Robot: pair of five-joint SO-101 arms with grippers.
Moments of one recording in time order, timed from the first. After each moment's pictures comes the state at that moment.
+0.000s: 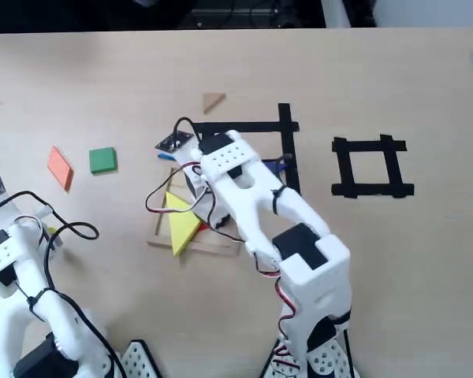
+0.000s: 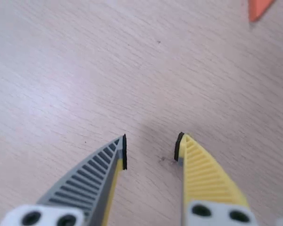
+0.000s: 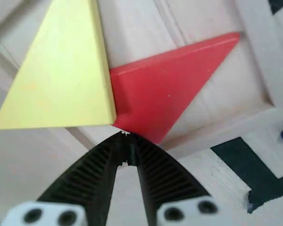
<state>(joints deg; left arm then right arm) -44.1 -29.1 62.9 45.7 -8.0 -30.9 23.2 6.1 76.2 17.5</state>
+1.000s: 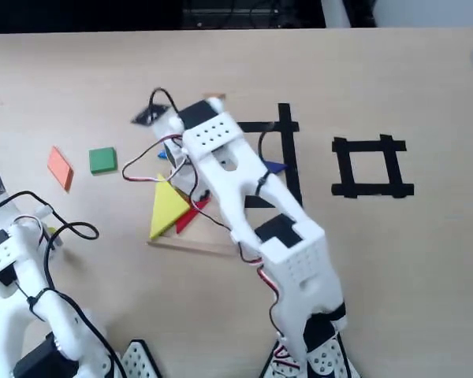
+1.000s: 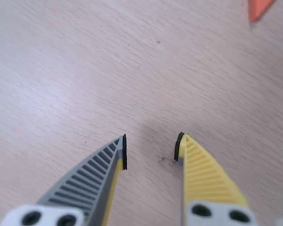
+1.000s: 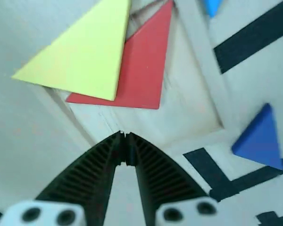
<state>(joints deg) -44.1 -29.1 62.9 45.7 -8.0 -32.9 33.6 -26.7 94.5 19.9</state>
